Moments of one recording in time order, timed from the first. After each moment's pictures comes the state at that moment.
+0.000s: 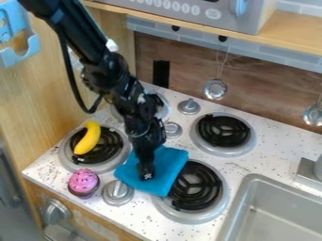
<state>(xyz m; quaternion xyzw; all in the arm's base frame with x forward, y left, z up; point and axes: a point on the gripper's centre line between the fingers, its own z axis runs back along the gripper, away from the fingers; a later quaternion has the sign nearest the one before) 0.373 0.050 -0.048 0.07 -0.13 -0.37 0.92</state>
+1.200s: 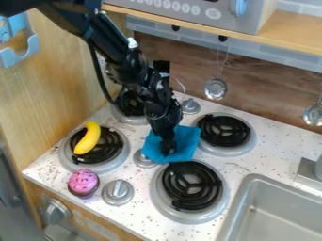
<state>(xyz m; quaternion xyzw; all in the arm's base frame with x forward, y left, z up) 0.438 0.049 -0.048 0.08 -0.19 -0.31 0.93</state>
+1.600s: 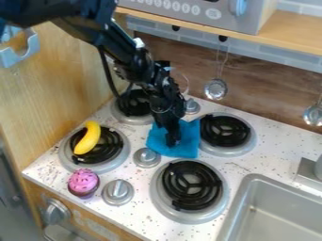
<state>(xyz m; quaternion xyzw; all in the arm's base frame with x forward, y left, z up) 0.465 0.051 -0.048 0.09 -0.20 -0.28 0.93</state>
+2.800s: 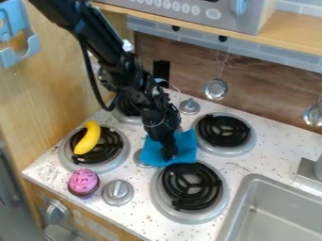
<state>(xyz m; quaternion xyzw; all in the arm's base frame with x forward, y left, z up) 0.413 0.019 -0.048 0.04 -0.20 -0.27 0.94</state>
